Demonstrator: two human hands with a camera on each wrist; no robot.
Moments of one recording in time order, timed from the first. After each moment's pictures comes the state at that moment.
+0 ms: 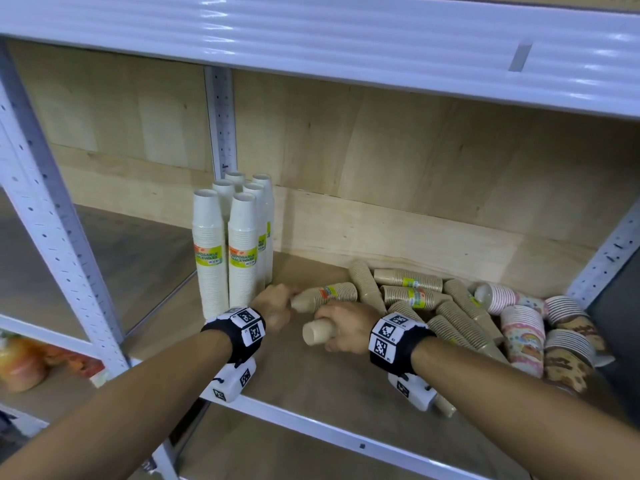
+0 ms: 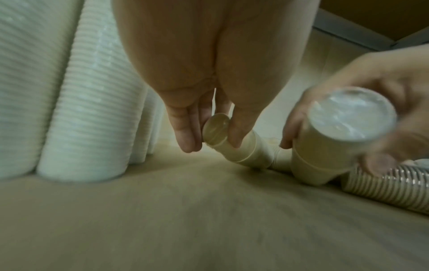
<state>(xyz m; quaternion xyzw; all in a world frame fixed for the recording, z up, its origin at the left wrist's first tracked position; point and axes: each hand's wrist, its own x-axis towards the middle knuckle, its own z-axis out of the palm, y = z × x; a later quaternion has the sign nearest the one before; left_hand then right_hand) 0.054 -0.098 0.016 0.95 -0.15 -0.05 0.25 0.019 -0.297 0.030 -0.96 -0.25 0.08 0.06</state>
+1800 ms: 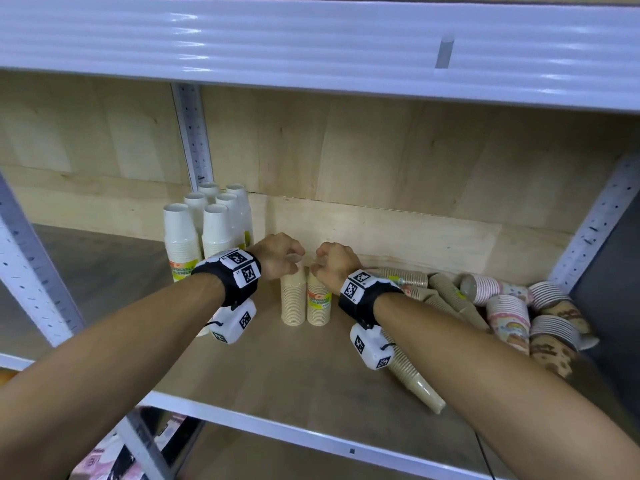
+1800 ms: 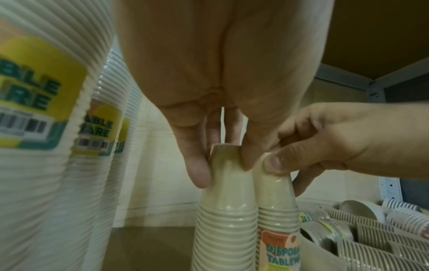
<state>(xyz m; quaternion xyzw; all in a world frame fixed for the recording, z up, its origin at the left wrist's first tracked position) 0.092 -0.129 0.119 0.96 -0.18 -0.05 0.19 0.069 -0.289 0.088 -0.96 -0.02 -0.09 0.28</state>
